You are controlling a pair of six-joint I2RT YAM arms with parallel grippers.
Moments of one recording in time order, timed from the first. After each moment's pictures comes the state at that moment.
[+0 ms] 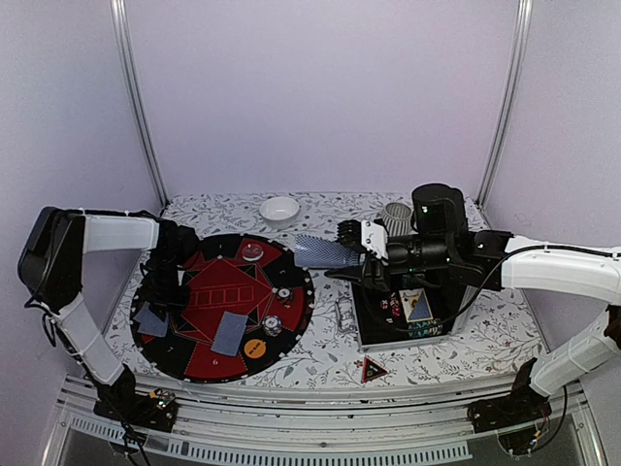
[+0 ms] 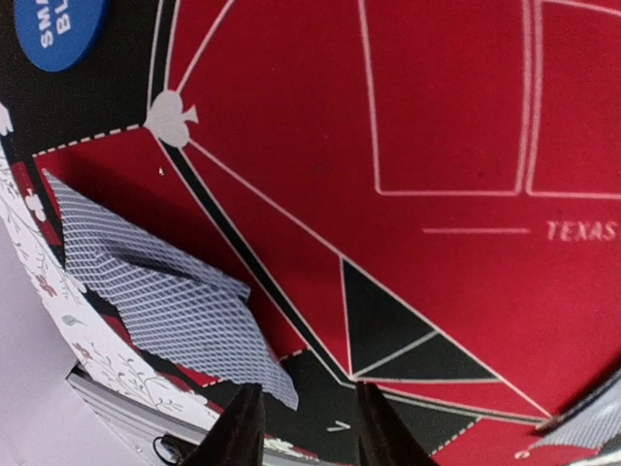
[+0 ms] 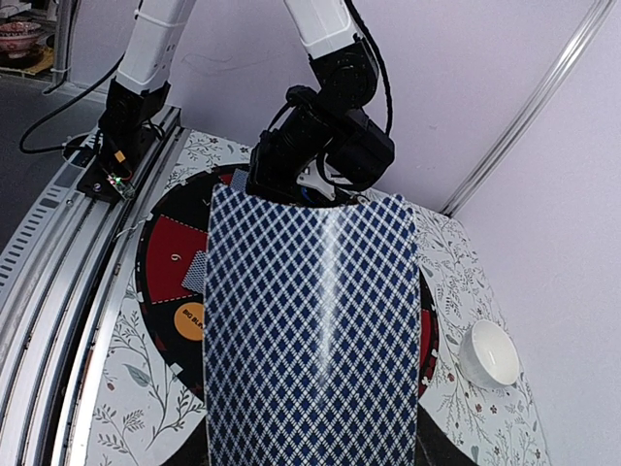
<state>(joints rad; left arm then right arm) -0.30 1.69 1.03 -1.10 -0.18 -0.37 0.90 1.37 1.00 0.06 -0.45 -0.59</state>
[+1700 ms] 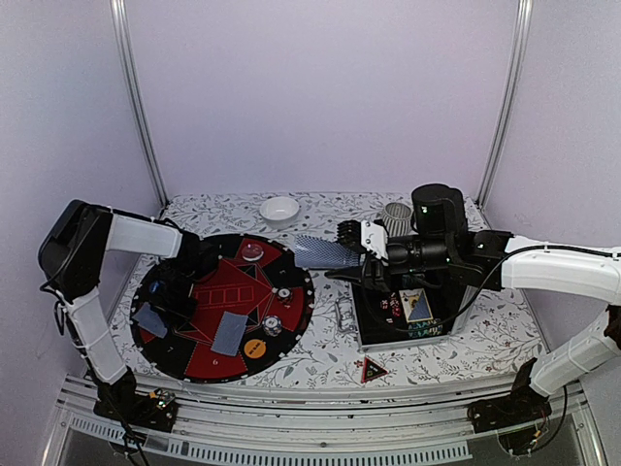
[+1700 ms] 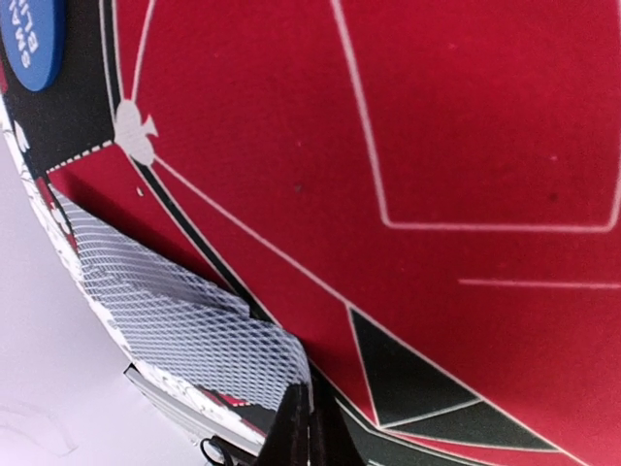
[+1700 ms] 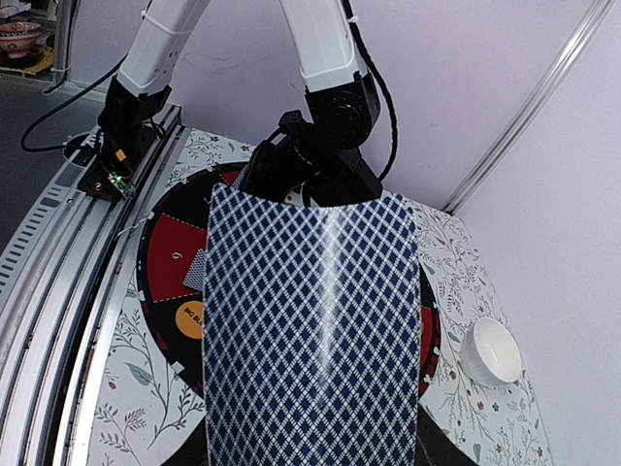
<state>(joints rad) -0.40 1.83 1.03 -1.11 -0.37 -0.40 0.90 1.37 1.00 0.05 -0.45 -0.59</state>
